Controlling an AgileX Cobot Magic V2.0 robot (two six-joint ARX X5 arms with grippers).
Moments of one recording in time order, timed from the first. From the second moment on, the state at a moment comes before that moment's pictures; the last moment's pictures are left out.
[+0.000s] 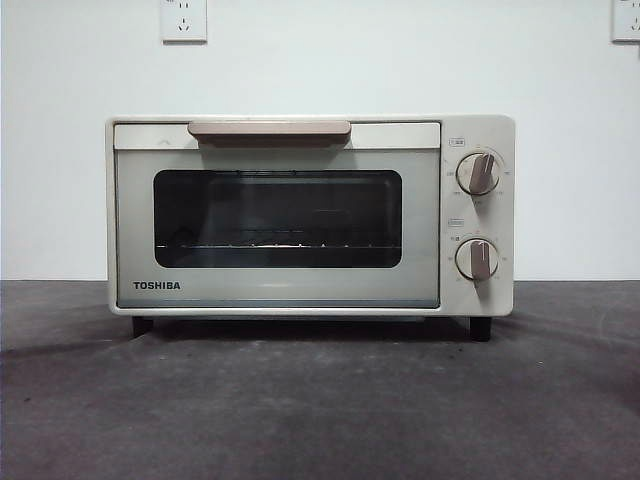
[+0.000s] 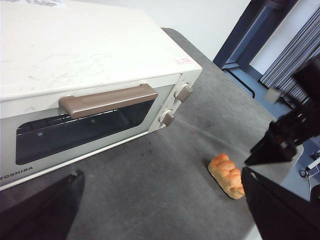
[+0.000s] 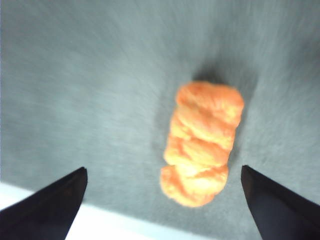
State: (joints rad) left arm -0.24 0.68 0.90 -0.59 0.61 -0.17; right arm 0.16 1.04 0.84 -1.09 -0.28 0.18
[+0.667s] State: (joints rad) left arm -0.27 0.68 0.90 -0.59 0.57 -0.17; right arm 0.16 1.36 0.72 -0.85 -0.21 0.22
